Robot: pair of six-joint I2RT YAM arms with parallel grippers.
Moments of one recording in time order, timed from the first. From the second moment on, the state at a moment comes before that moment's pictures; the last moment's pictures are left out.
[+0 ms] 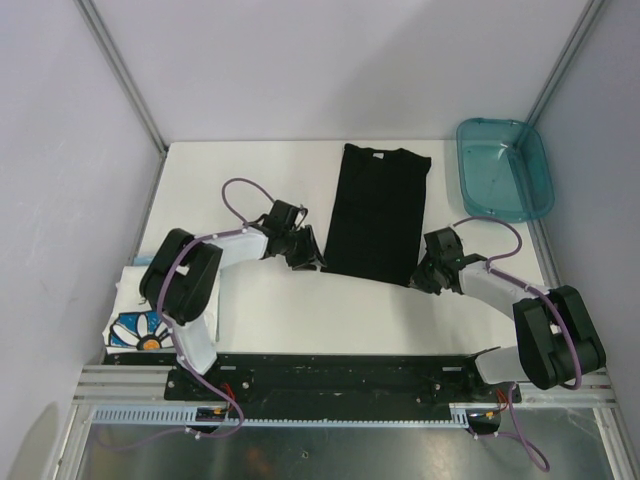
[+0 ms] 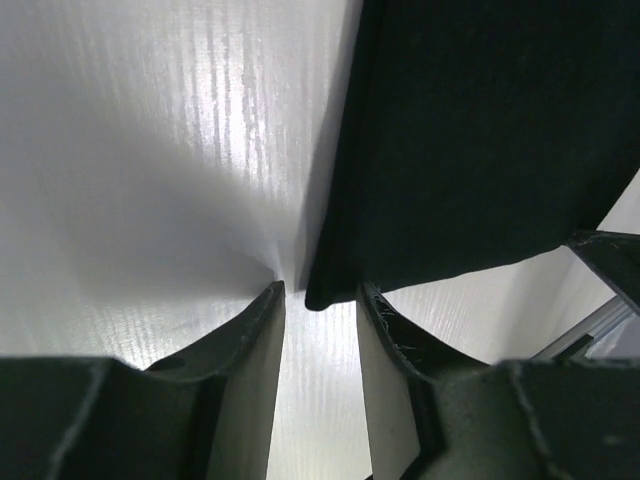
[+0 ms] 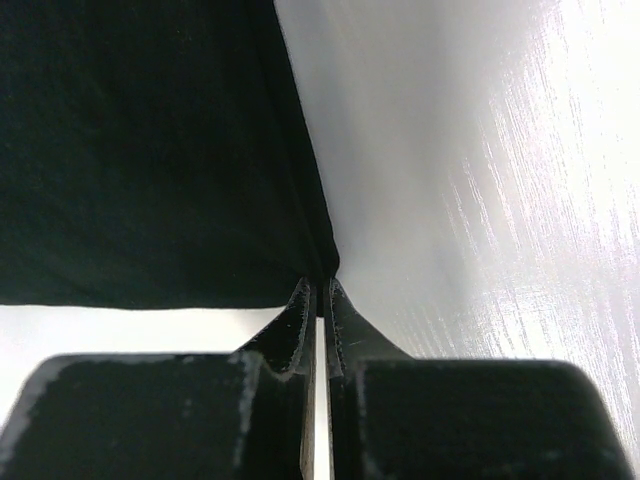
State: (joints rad) left arm -0.49 1.80 0.99 -0.18 0.33 -0.72; right arm 0.33 1.37 0.62 -0.29 0.02 0.85
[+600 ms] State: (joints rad) left arm -0.53 1.81 0.99 -0.15 0.29 -0.74; right arm 0.31 1.37 0.62 -0.29 0.01 0.84
